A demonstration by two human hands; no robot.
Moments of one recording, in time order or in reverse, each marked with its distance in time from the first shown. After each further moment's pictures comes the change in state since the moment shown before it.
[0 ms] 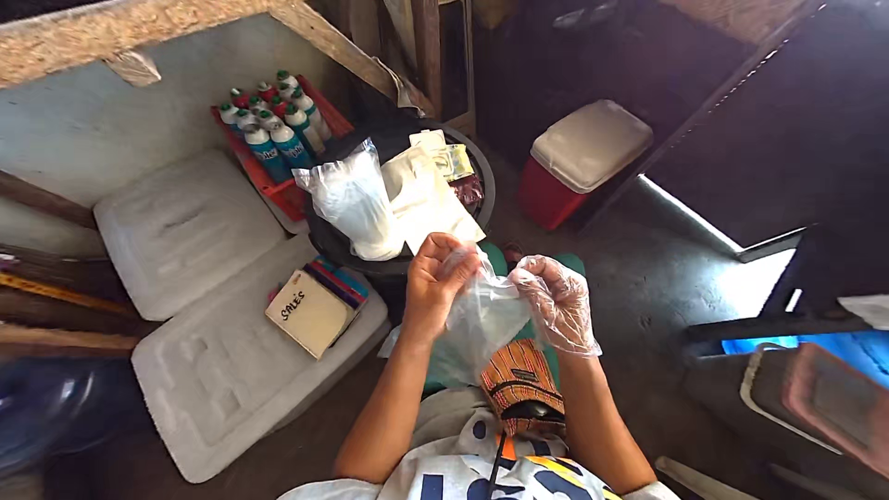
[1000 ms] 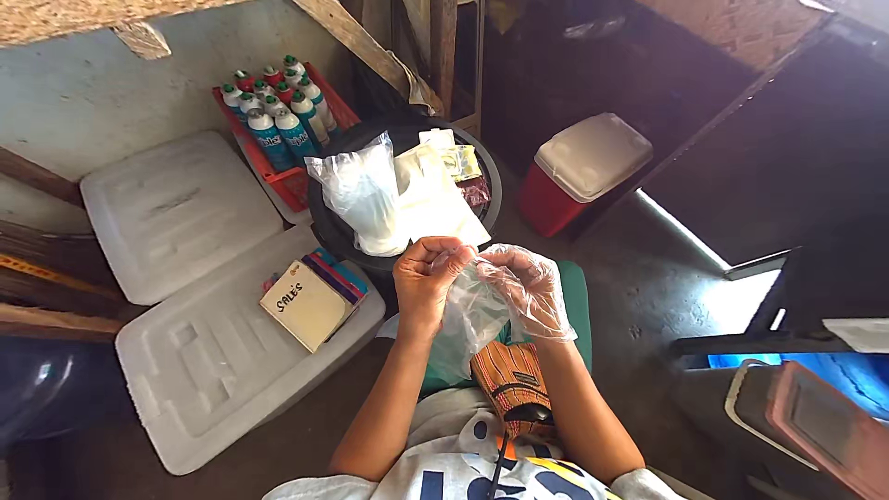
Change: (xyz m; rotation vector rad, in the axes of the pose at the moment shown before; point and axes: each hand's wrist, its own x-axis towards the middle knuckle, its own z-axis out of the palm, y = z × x) left_hand -0.003 0.012 -0.005 -0.011 0.254 0.098; right_hand 0.024 -0.006 0.040 0.105 -0.138 0.075
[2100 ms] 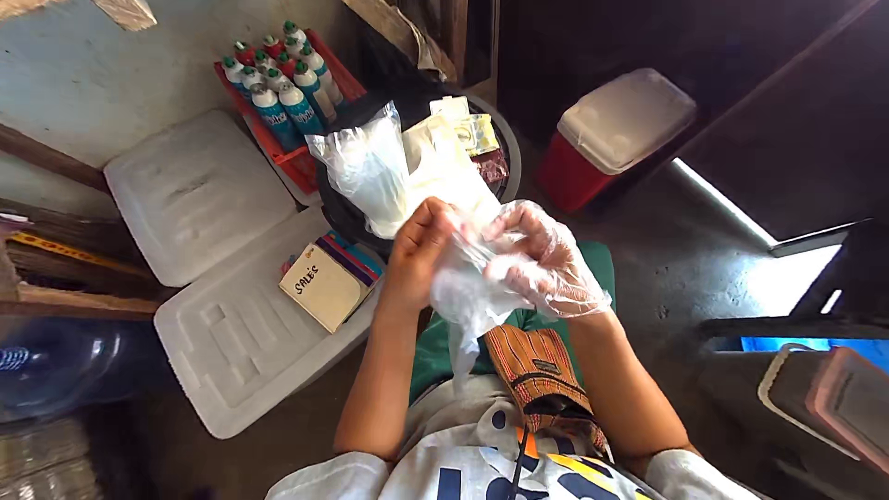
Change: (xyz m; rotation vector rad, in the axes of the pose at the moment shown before) left_hand 0.033 0.003 -0.035 -0.011 -0.358 -0.016; right_hand 0.025 -0.011 -0.006 0.208 -0.357 0.133
